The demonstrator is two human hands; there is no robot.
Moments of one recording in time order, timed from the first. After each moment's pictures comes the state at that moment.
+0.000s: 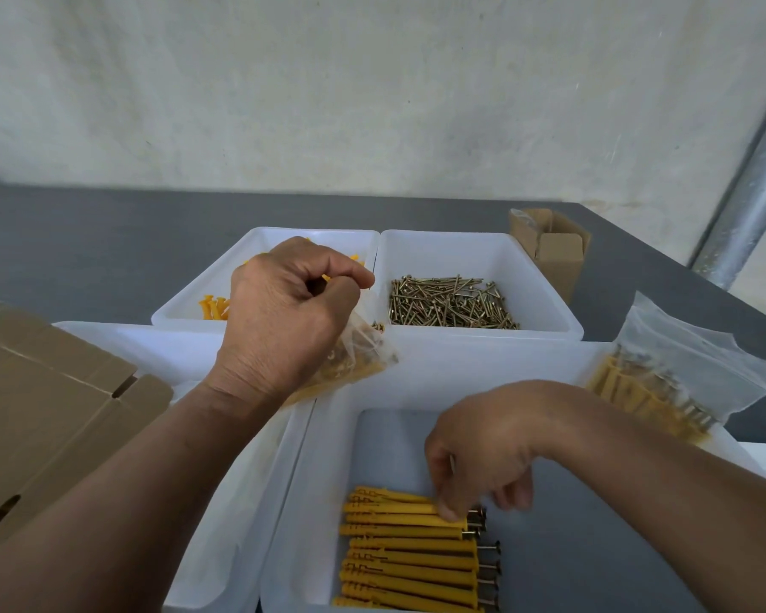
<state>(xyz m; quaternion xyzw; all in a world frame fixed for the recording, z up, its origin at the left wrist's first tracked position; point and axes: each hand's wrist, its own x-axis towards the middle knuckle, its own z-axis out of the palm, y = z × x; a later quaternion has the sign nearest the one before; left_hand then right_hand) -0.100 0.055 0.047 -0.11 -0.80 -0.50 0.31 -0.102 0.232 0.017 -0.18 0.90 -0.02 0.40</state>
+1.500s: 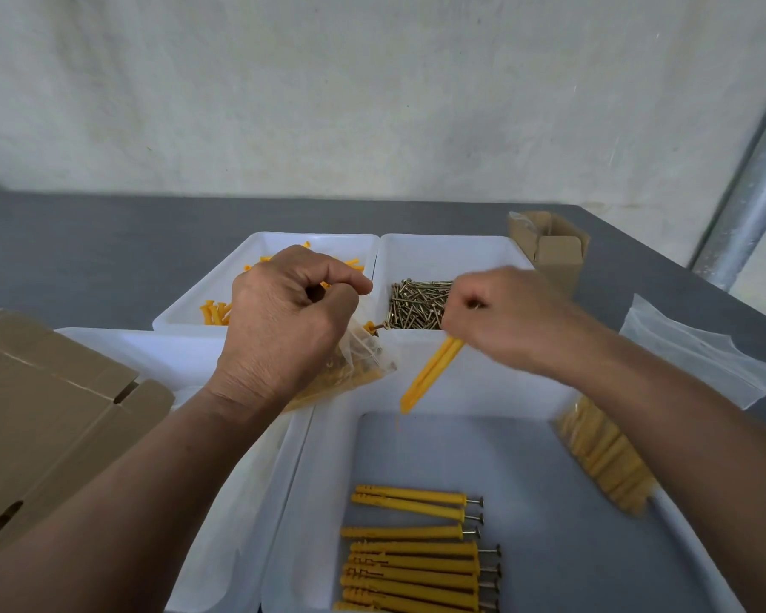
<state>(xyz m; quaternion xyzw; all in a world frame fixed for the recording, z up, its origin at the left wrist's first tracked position) -0.102 0.055 0.045 -0.10 -0.81 -0.49 0.30 -0.121 0.253 0.056 -0.12 0.95 -0.27 -0.07</state>
